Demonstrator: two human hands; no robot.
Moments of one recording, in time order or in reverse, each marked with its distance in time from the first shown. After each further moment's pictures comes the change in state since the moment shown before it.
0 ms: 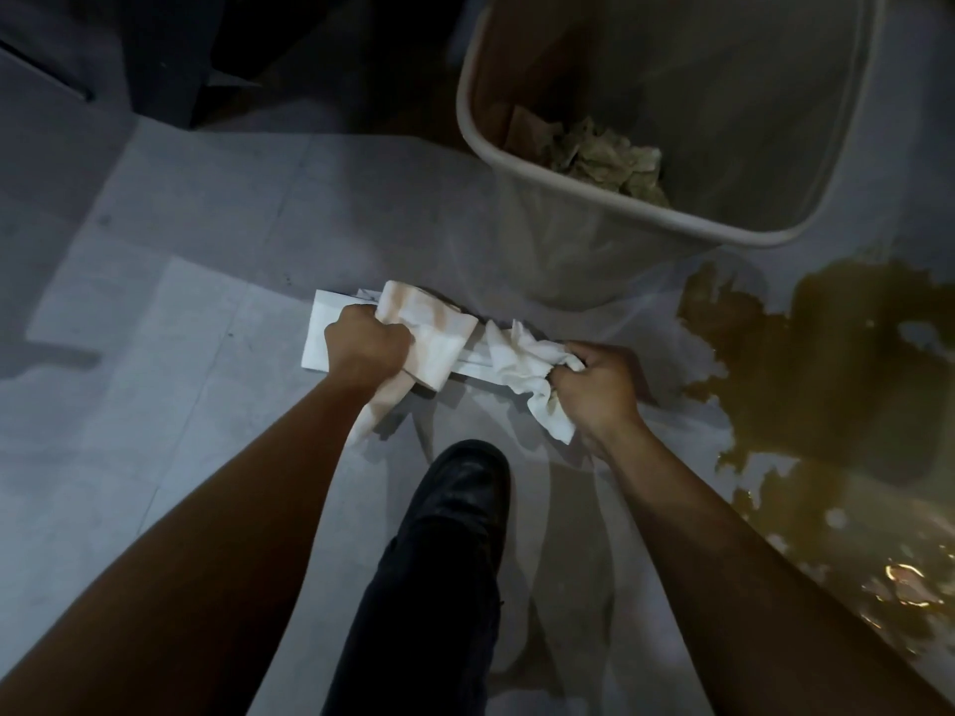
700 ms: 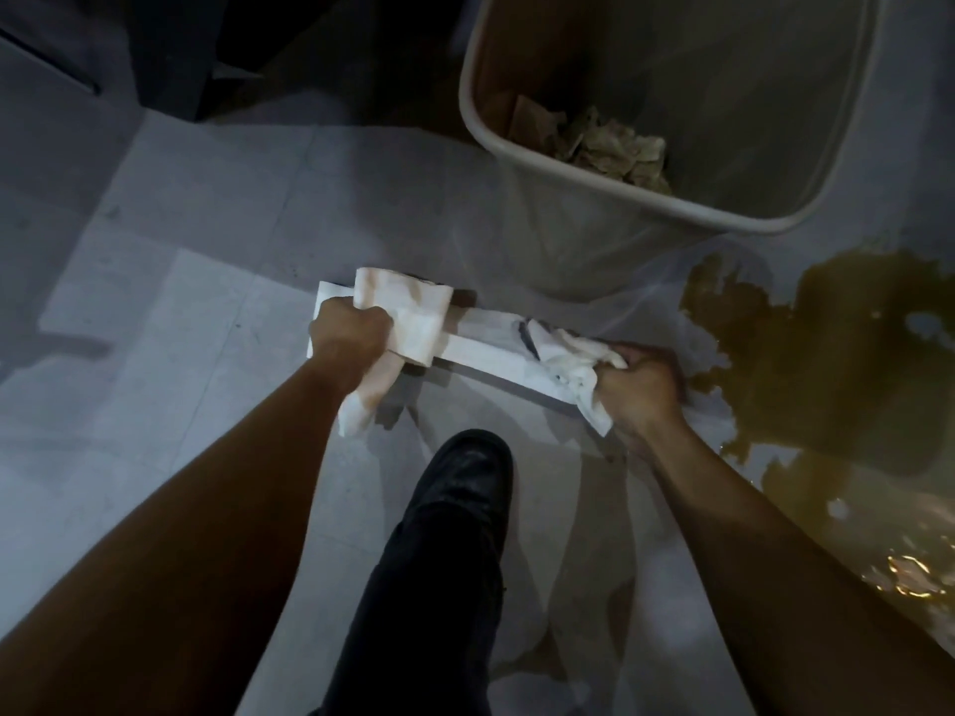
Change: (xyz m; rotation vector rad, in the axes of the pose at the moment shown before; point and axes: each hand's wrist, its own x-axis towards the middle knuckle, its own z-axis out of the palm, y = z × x) left_hand 0.008 -0.005 -0.013 -0.117 0.034 -0.159; right_hand -0.006 -0.002 -0.038 -0.177 0.073 0.060
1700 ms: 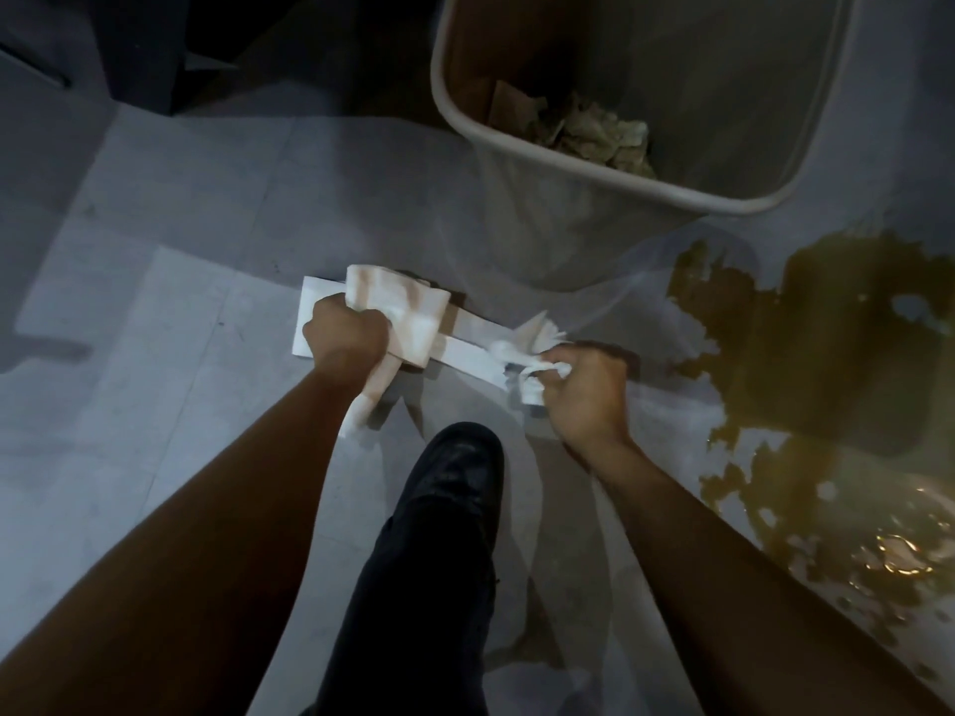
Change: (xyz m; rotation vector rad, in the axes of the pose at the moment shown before) left_hand -0.018 0.002 0.011 0.024 0.050 0.055; right_hand -0.013 0.014 0.030 -0.380 0.101 -0.460
